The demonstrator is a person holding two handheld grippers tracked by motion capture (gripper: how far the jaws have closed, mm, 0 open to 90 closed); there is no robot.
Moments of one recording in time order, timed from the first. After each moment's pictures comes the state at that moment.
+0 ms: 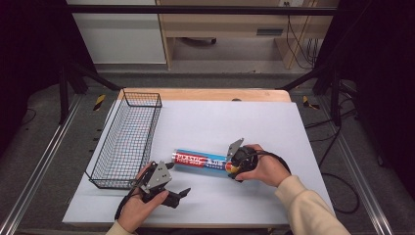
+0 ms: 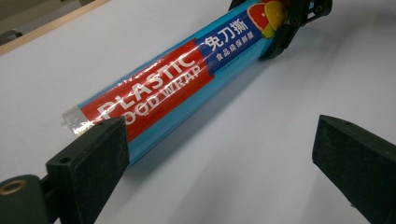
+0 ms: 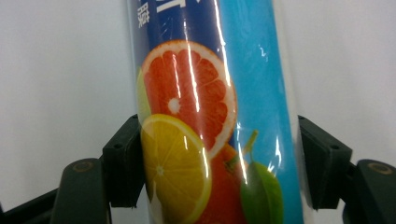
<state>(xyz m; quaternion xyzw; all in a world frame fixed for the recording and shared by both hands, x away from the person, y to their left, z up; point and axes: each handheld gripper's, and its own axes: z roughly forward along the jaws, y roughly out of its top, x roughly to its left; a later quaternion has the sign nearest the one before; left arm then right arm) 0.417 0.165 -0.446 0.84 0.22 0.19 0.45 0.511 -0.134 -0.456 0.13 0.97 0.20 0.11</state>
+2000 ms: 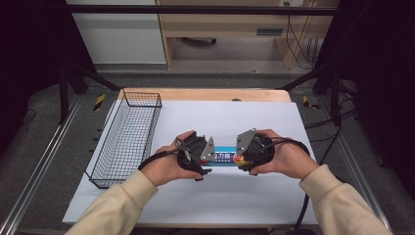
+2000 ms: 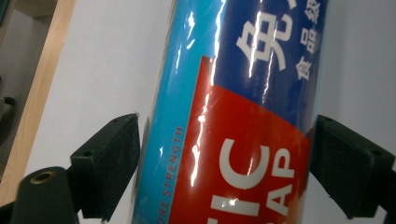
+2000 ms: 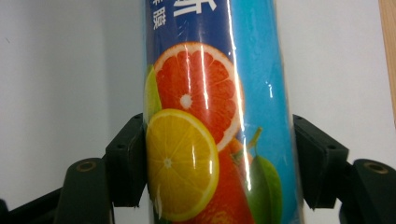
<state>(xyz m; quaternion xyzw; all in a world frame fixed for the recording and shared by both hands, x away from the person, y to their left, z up) 0.481 0.063 -0.373 0.95 0.01 0.21 0.24 0.480 -0.148 -0.351 0.03 0.97 0.19 0.16</state>
